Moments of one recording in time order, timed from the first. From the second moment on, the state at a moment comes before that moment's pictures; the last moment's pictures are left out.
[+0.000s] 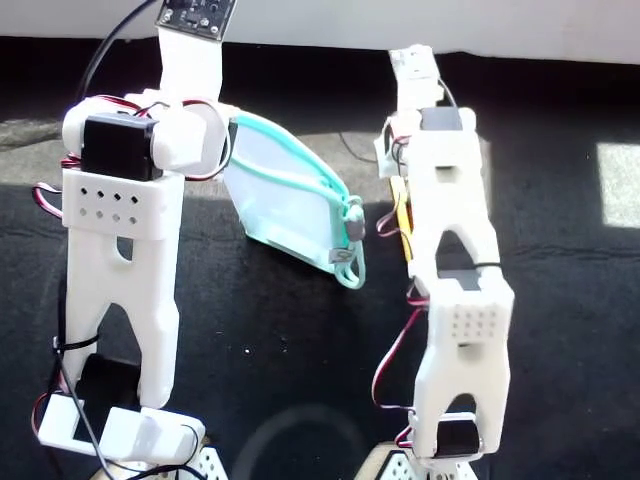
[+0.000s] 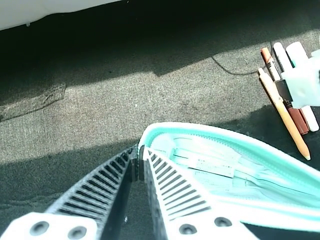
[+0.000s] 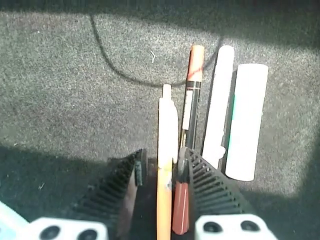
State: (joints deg) left arm 6.2 6.5 -30.8 95.5 -4.1; right arm -9.9 42.6 -45.1 76.1 6.7
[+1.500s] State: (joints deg) left arm 6.2 6.5 -30.8 95.5 -4.1; right arm -5.4 46.9 -79.2 100.6 19.3
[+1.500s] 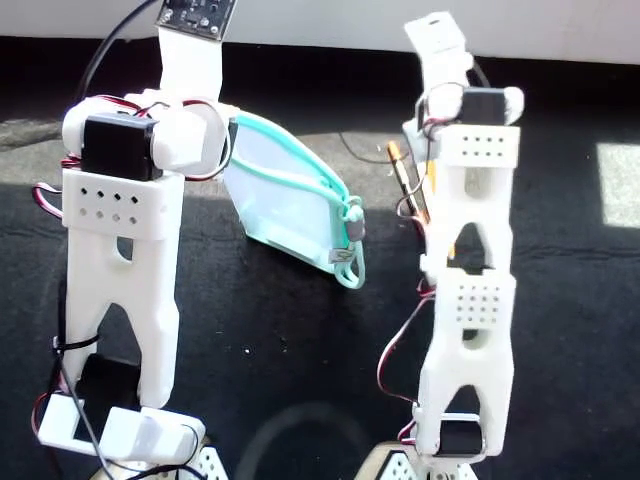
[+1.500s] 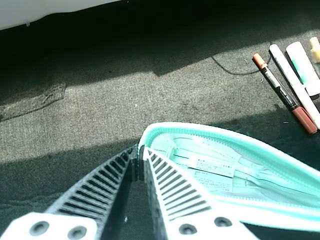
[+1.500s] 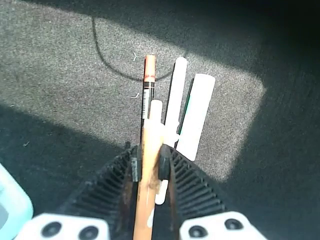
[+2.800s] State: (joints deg) left arm 6.2 6.5 -30.8 95.5 -4.1; right arm -10.6 -1.7 32.0 66.0 15.1
